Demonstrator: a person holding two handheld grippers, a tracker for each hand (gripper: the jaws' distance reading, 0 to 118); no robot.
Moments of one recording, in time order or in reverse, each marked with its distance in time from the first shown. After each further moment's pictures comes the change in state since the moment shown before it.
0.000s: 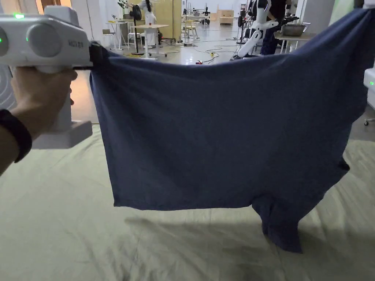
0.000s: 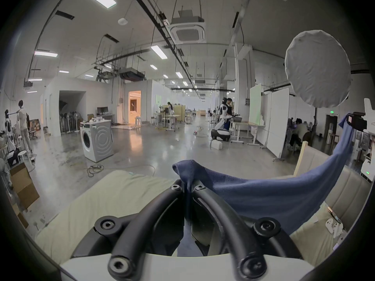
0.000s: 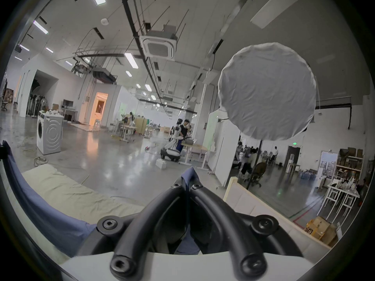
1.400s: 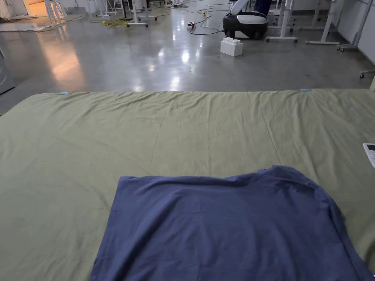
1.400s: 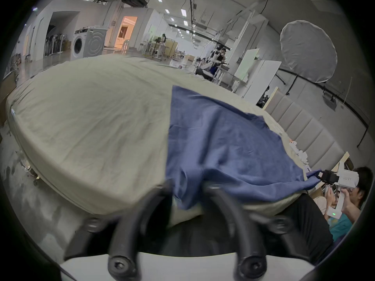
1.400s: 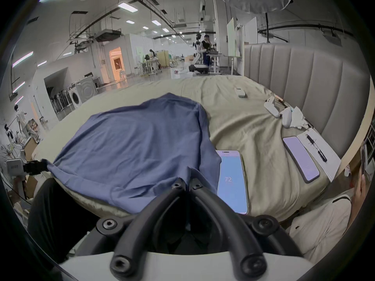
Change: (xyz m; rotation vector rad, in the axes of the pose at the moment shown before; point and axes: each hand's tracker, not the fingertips) left arm -0.113 -0.472 0.285 -0.469 -0.244 0.276; right arm 0.031 -0.437 0.422 -0.659 0.315 -0.271
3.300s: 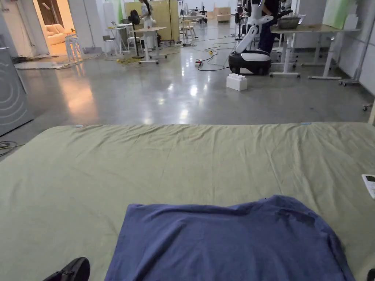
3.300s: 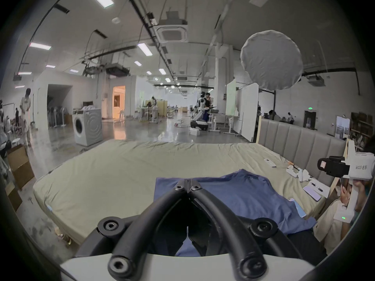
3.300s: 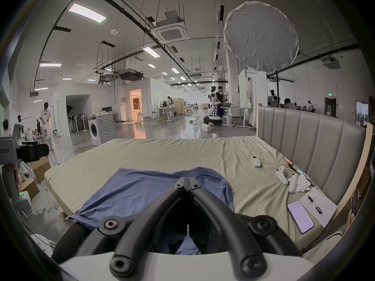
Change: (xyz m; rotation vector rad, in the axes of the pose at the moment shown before) left arm 0.179 0.090 0.134 0.439 0.110 -0.299; right arm -0.073 0.079 0.098 0.440 0.089 0.065
